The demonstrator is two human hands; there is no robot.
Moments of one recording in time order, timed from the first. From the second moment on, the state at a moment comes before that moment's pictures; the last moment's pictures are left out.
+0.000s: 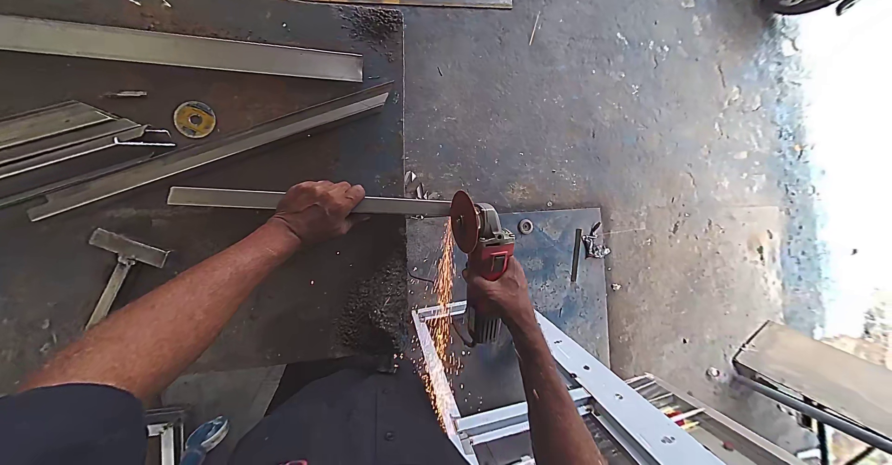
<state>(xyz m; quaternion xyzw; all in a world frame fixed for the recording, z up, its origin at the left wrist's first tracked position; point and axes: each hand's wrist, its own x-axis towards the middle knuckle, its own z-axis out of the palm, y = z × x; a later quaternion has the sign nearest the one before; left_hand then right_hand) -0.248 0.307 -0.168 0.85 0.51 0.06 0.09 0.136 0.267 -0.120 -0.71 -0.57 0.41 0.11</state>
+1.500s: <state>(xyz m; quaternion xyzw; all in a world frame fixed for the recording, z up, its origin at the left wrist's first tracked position) -0.257 0.293 -0.178 0.86 0.49 0.12 0.03 0.152 0.244 -0.079 -0.70 -0.54 0.43 0.20</state>
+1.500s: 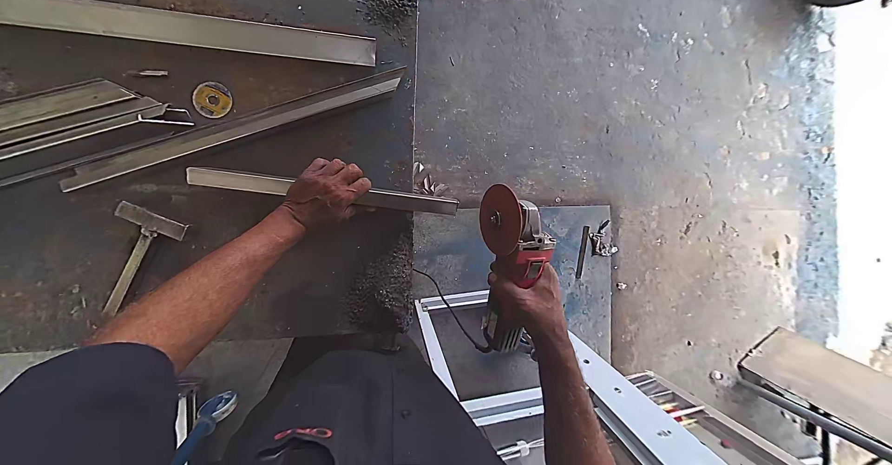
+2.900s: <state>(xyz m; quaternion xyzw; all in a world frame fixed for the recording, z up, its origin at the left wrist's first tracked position) -0.261 0.271 -0.192 0.67 0.73 0.16 0.04 0.161 0.256 -0.103 -0.63 -0.65 0.43 -0.05</state>
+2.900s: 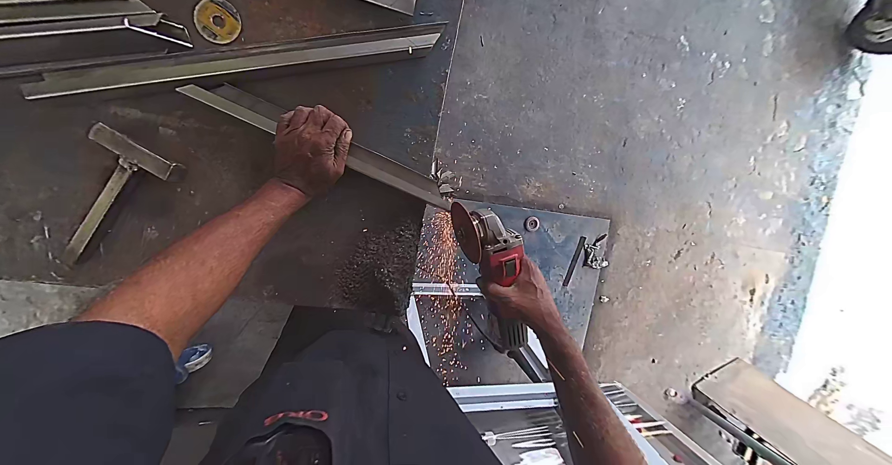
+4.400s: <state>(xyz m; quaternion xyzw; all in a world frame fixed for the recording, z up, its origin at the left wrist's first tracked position) -0.261 0.270 -0.196 0.67 0.73 0.16 0.04 0.156 0.278 -0.114 -0.60 -0.67 0.43 -0.05</state>
